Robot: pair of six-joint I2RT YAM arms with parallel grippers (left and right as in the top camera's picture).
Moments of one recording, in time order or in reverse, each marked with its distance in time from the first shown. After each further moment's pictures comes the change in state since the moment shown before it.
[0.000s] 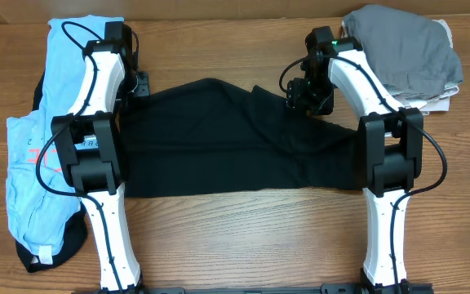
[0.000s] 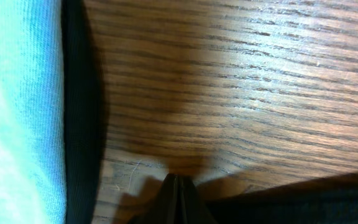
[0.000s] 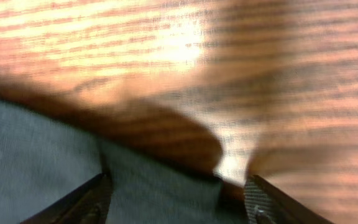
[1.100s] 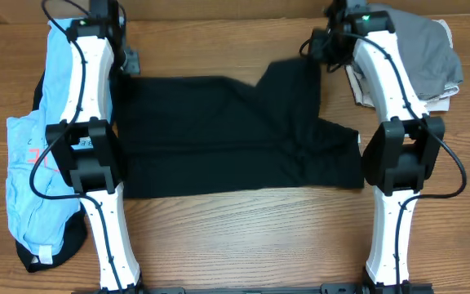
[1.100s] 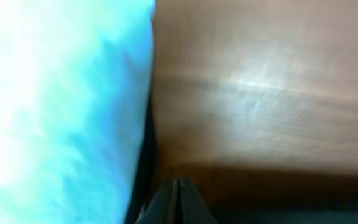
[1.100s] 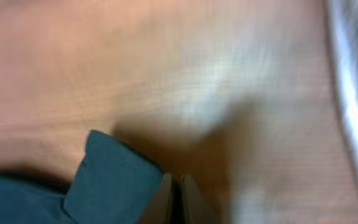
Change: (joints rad) left arm 0.019 0.014 0.301 -0.107 -0.005 0.000; right arm -0.084 -0.009 0.289 0.150 0.027 -0.009
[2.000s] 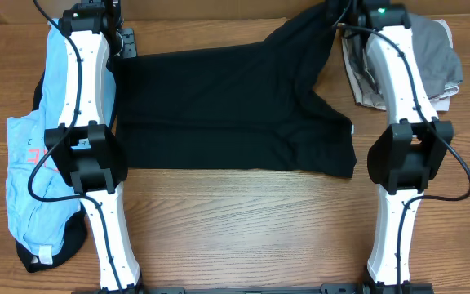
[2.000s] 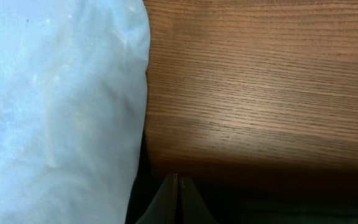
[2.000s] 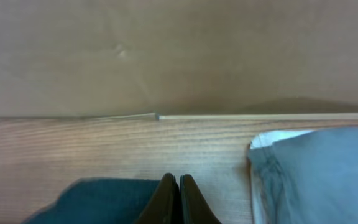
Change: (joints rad) left arm 0.000 0.000 0.079 0.023 0.039 0.000; right arm -0.043 0.000 0.122 0.249 0.077 -0.191
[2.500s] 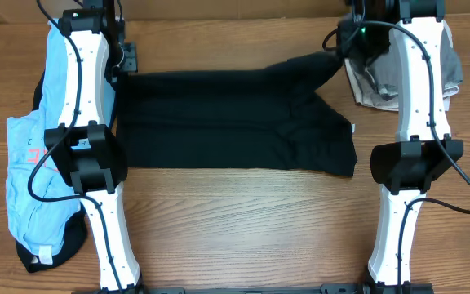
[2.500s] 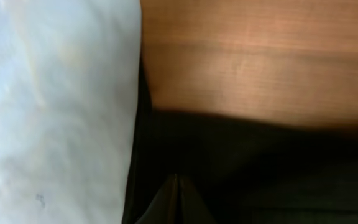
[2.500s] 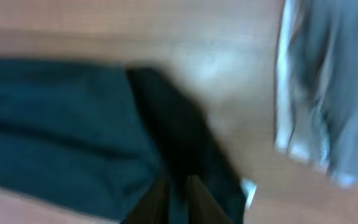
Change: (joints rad) left arm 0.000 0.000 0.000 -0.219 -0.001 0.053; right arm -0.019 -0.002 0.303 -0.902 -0.136 -0.118
